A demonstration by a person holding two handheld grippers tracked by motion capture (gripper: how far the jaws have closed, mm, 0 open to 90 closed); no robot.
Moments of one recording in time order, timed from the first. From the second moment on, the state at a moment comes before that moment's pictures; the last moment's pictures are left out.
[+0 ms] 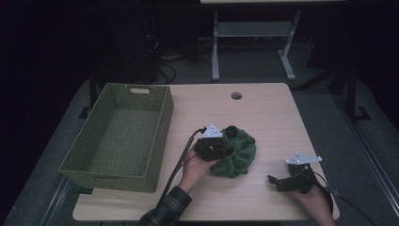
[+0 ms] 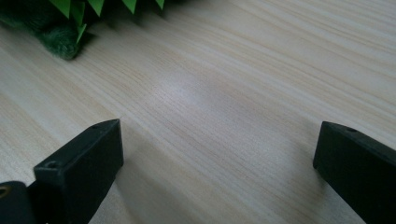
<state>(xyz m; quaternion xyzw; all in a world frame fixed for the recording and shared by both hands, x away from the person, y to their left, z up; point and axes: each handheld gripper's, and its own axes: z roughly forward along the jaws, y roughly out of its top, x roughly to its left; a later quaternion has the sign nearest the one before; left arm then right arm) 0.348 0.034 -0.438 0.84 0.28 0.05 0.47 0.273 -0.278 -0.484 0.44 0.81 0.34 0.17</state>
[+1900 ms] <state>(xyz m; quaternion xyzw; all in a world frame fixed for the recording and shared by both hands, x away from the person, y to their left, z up) 0.285 0.130 -0.462 0.85 0.28 0.08 0.43 0.274 -0.251 -0.434 0.40 0.82 0.38 0.14</state>
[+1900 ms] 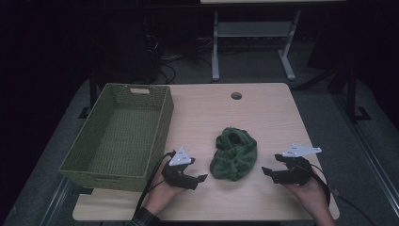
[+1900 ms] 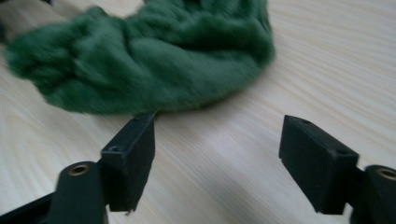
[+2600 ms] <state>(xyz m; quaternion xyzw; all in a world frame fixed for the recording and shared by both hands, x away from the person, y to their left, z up) 0.274 0.131 -0.477 0.88 0.28 0.12 0.37 0.302 -0.163 -0.402 0.31 0.84 0.42 0.10</state>
